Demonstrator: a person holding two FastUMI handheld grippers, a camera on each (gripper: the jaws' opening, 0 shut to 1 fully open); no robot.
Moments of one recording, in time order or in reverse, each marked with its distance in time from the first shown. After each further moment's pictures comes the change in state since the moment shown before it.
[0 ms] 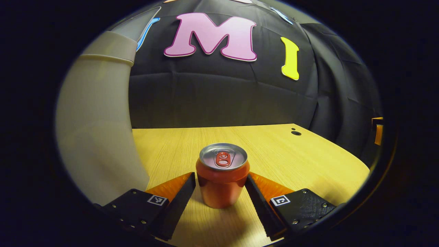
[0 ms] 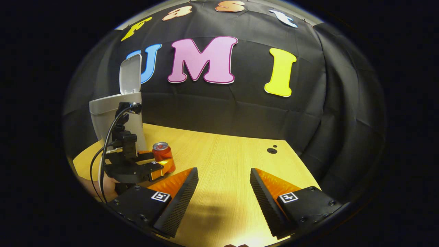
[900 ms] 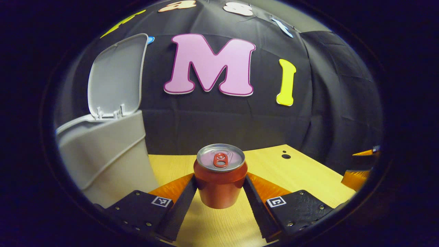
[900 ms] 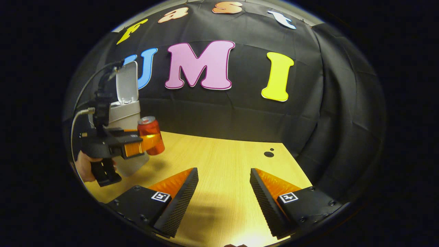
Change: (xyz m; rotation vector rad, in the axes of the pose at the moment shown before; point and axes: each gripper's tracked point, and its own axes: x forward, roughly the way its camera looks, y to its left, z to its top) left arm -0.078 0.005 0.153 0.034 -0.120 -0.014; right arm -0.016 0.004 0.041 0.014 -0.001 -0.013
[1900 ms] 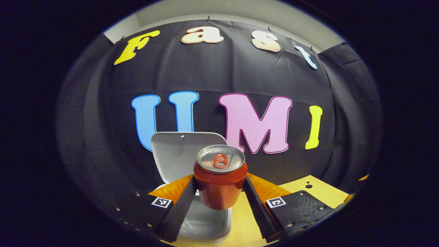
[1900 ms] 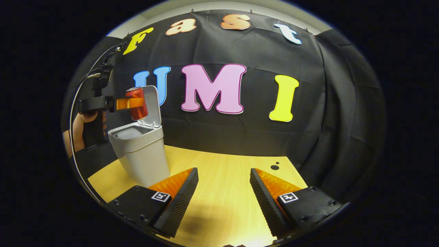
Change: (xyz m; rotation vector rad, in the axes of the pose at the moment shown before) left arm -0.115 0.158 0.161 0.024 -0.174 0.246; right arm -0.073 0.056 0.070 0.021 -0.107 0.029
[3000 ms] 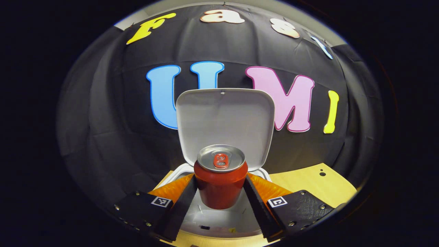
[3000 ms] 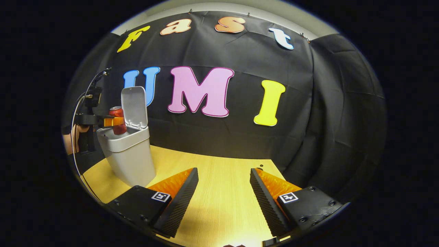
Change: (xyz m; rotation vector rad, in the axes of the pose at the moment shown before) left arm 0.019 0.056 -0.076 -0.009 0.157 0.053; right arm -0.006 -0.034 0.004 -0.027 -0.005 -0.124
